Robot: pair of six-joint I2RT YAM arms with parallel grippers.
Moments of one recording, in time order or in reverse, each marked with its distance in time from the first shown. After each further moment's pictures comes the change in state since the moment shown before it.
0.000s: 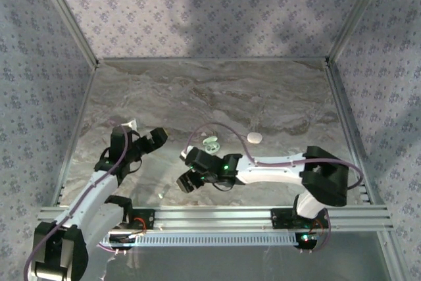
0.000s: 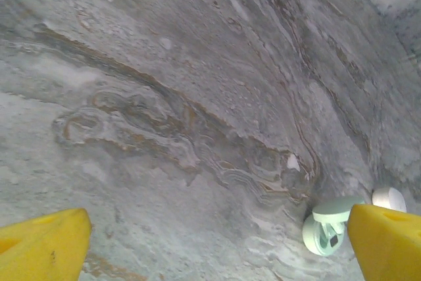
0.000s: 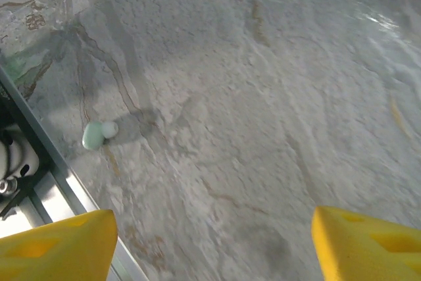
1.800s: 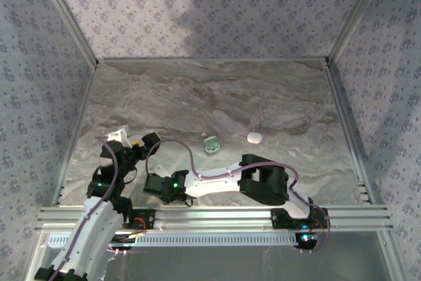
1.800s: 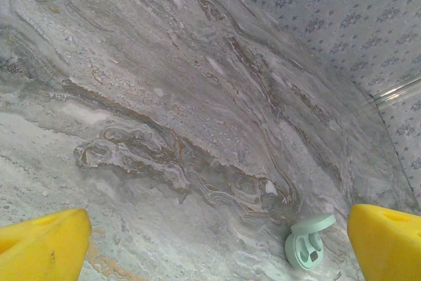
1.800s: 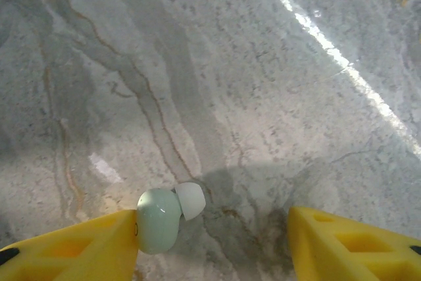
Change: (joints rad) left arm 0.006 -0.359 -0.094 -0.072 -0.068 -0.008; right arm 0.169 0.497 0.504 -0.264 0.271 0.013
